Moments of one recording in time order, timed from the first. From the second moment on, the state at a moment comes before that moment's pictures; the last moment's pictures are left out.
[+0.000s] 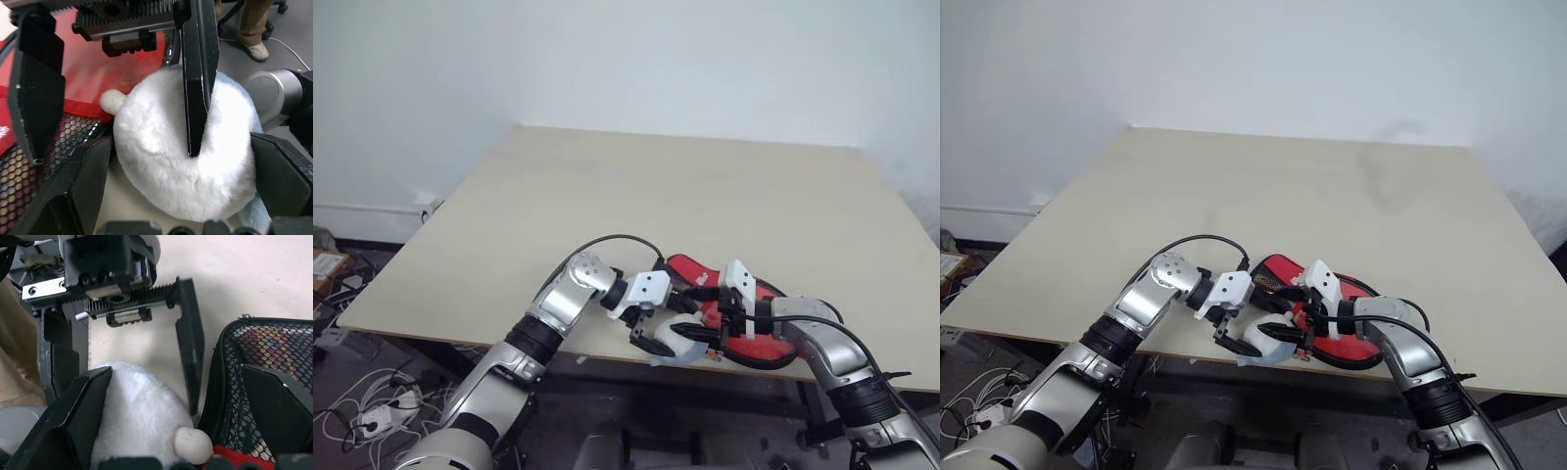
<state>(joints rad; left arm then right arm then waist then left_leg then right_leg) -0.65 0.38 -0.49 0.36 -0.05 0.09 -1.47 -0.27 -0.47 0.23 -0.06 0.33 0.45 1.01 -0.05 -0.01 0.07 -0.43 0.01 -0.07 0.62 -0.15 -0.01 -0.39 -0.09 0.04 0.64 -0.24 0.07</state>
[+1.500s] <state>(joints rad) -0.68 0.35 -0.49 0.40 -0.04 0.03 -1.46 -0.20 -0.66 0.08 0.07 0.27 0.41 0.96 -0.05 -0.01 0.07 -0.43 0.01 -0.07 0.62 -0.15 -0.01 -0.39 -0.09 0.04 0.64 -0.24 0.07</state>
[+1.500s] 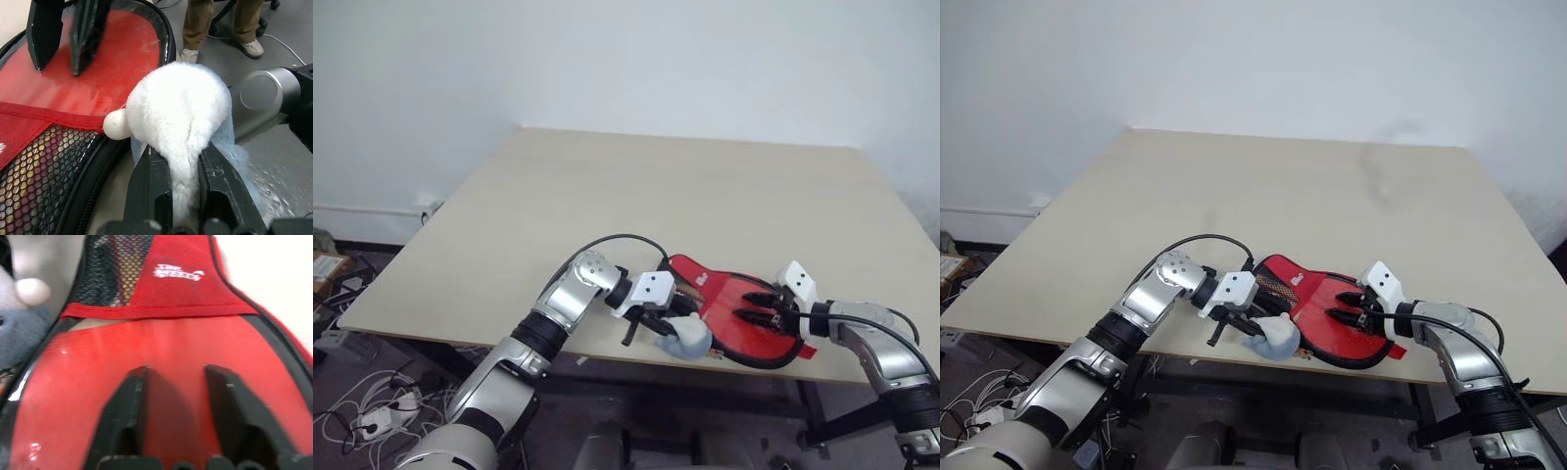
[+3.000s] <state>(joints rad) -0.80 0.51 -0.38 0.75 0.05 -0.14 -1.27 -0.23 -0.65 0.15 0.13 0.21 0.31 0.95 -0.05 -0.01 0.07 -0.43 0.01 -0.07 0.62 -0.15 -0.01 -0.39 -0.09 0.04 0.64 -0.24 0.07</state>
